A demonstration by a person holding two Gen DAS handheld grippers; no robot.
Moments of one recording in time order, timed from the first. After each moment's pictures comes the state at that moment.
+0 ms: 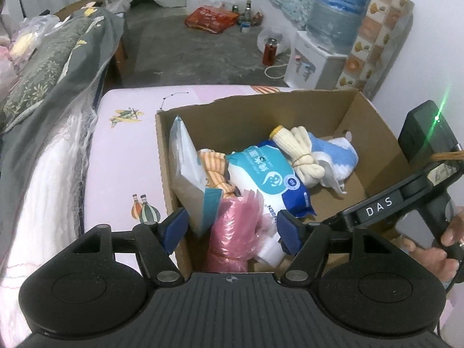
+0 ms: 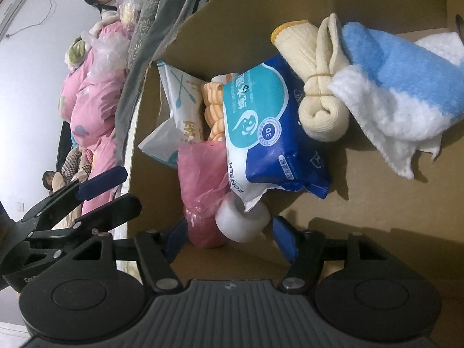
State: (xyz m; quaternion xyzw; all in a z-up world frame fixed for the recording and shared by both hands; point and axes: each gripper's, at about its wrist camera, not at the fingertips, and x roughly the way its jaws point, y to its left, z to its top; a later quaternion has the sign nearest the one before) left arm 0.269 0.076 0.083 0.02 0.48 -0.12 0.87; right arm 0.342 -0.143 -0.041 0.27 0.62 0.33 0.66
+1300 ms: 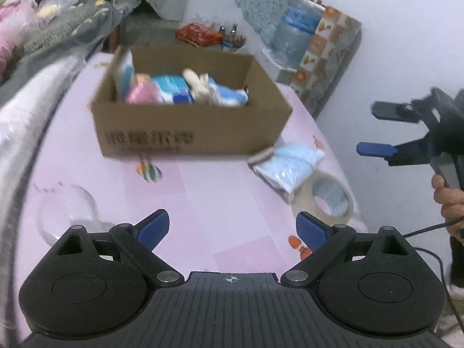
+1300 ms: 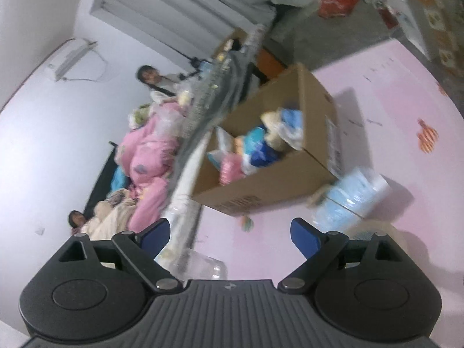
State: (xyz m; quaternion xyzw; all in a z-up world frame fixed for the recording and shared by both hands) left arm 0.029 -0.020 0.076 -0.08 0.43 -0.13 0.89; right arm 0.127 -0.360 0.074 0.32 0.42 0.33 0.78
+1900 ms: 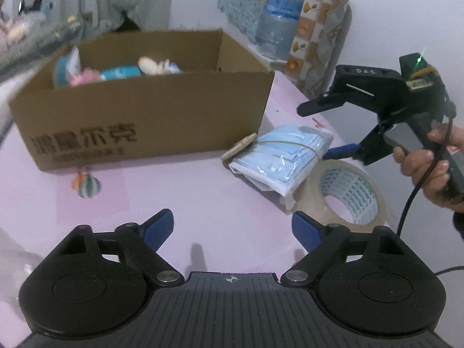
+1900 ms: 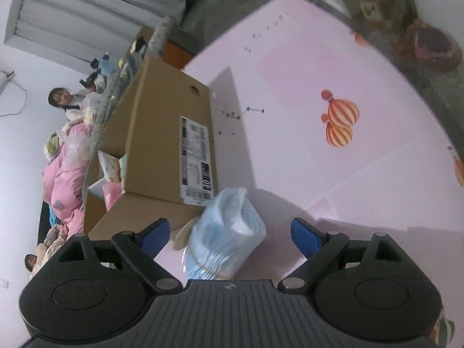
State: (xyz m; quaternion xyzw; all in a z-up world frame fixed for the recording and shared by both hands) left arm 0.077 -0.095 -0.008 -0.04 0.40 -0.14 0.91; right arm 0.222 -0.389 -0.058 0.35 0.51 0.18 0.76
